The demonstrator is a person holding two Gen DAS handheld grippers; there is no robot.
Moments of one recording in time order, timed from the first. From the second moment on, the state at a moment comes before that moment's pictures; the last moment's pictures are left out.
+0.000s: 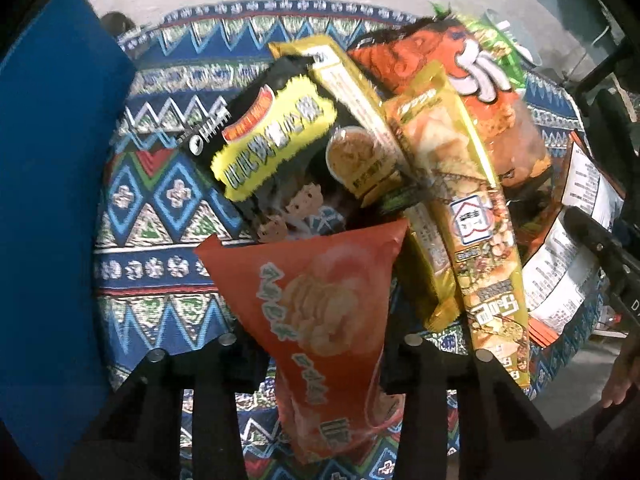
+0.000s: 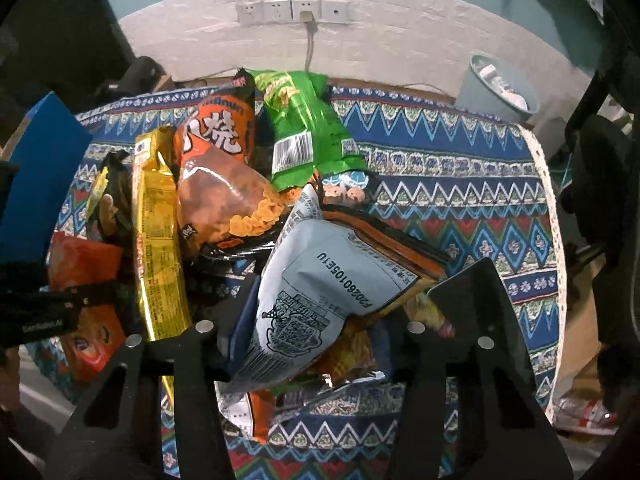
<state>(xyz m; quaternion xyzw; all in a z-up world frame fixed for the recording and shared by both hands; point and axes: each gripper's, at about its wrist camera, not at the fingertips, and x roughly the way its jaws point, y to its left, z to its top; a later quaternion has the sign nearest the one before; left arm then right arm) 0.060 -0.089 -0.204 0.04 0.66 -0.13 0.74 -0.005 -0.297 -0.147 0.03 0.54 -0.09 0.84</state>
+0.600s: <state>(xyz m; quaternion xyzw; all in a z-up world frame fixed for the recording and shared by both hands) 0.035 -0.086 -0.120 0.10 0.57 -0.17 0.80 -0.024 -0.282 -0.088 -0.01 0.48 -0.06 0.88</state>
